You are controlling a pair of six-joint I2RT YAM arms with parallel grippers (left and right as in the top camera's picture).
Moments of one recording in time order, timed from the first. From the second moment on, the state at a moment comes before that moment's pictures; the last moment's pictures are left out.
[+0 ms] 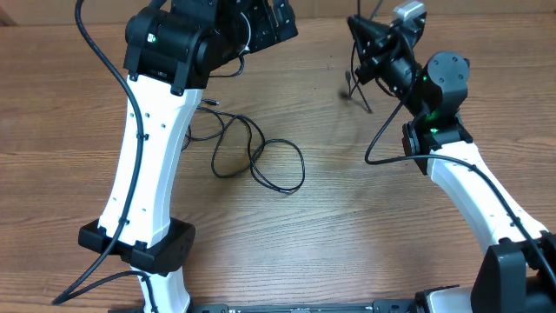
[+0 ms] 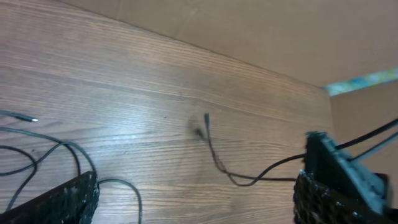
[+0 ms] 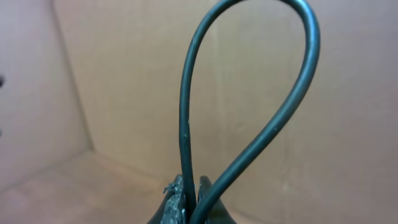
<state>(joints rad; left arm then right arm) -0.39 1.97 2.56 -1.33 0.10 -0.67 0.17 1.56 1.06 0.62 -0.40 0.17</state>
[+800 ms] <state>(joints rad) -0.39 1.97 2.56 -1.34 0.08 -0.67 0.17 1.81 1.17 0.91 -0.34 0.50</state>
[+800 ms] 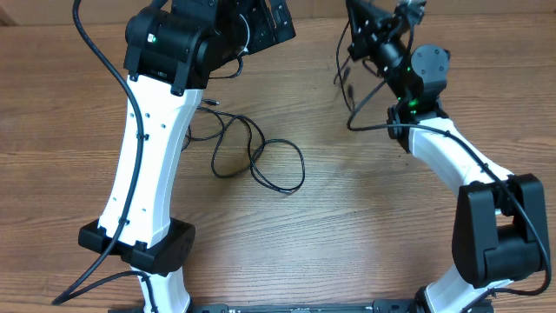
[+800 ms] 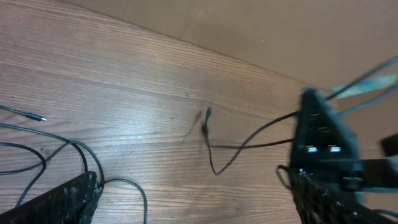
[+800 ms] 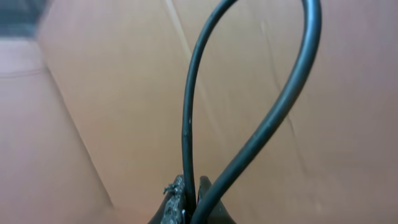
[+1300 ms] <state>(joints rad) -0.39 1.97 2.56 -1.34 0.08 -0.67 0.12 1.81 1.23 0.69 -0.23 0.53</state>
